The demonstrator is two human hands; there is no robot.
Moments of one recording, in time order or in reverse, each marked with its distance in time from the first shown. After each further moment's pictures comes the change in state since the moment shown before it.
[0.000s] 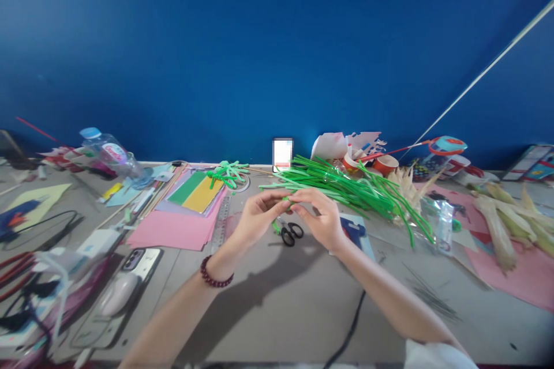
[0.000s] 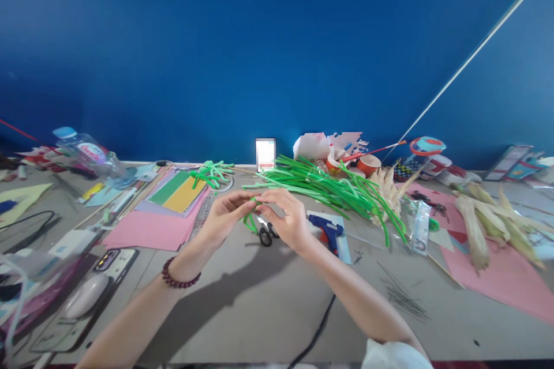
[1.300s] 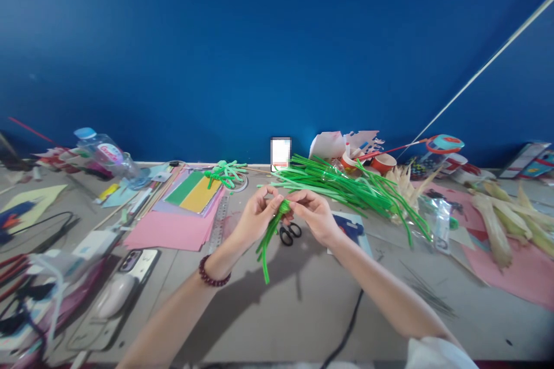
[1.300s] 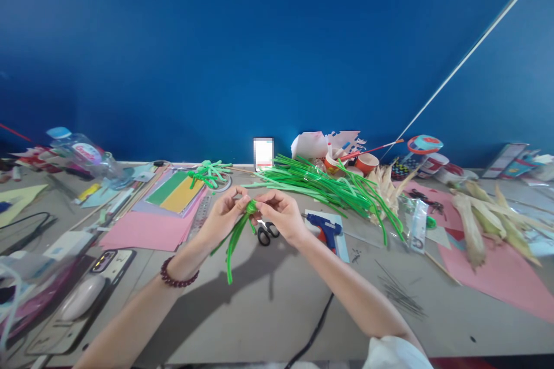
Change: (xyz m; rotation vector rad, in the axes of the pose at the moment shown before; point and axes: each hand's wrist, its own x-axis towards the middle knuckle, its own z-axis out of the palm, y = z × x) left_hand 0.000 -0.003 0.002 0.025 -0.087 -0.038; right_hand 0.001 0.004 0.011 0.740 -0.059 0.512
